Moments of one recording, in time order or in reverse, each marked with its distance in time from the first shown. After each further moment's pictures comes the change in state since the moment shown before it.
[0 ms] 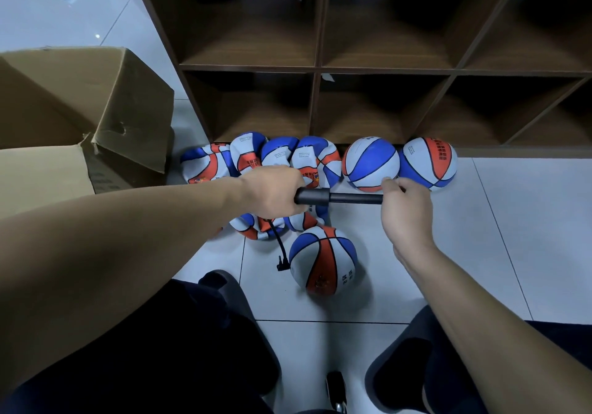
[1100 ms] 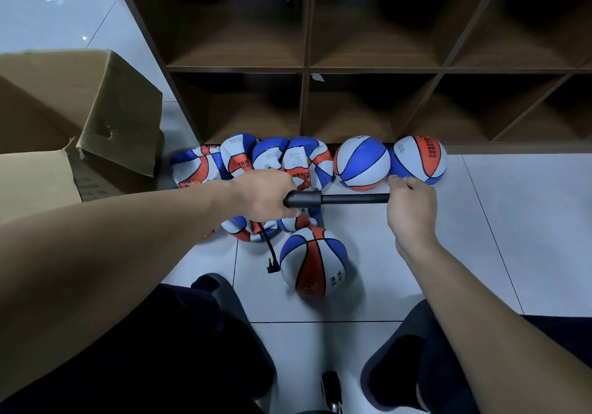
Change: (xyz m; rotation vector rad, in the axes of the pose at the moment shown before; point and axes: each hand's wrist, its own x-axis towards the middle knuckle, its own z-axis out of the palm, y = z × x) left_hand -0.001 0.005 -0.003 -0.009 -0.068 0.010; right_hand 0.009 0.002 -0.017 0.105 0.059 0.068
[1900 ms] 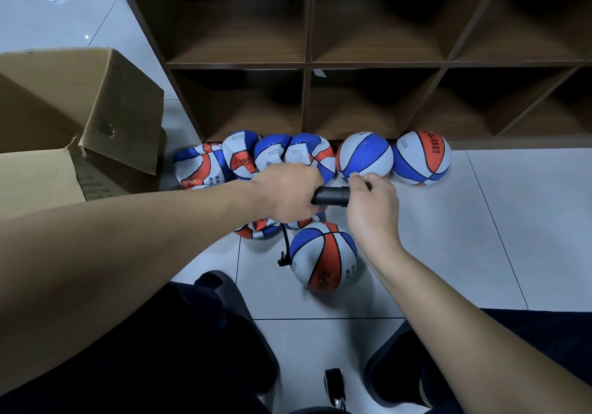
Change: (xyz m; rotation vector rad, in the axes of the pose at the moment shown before) left_hand 0.003 0.039 -0.005 0.086 0.152 0.069; right_hand -0.037 -0.007 0.043 -0.048 -0.079 -0.109
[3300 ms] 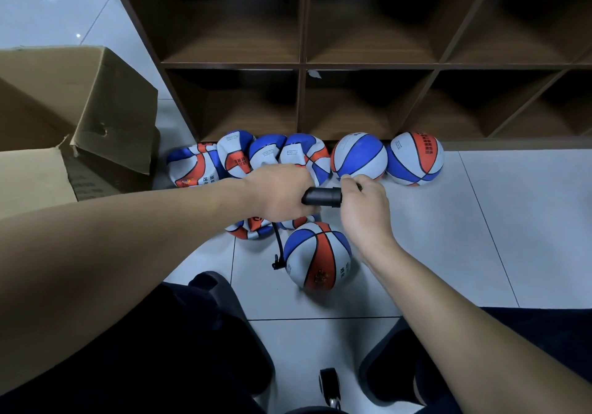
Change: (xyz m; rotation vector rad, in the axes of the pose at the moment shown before) left_hand 0.001 -0.009 0.005 -0.021 -0.035 0.008; right_hand -0.001 0.001 -0.001 -0.039 -0.089 0.007
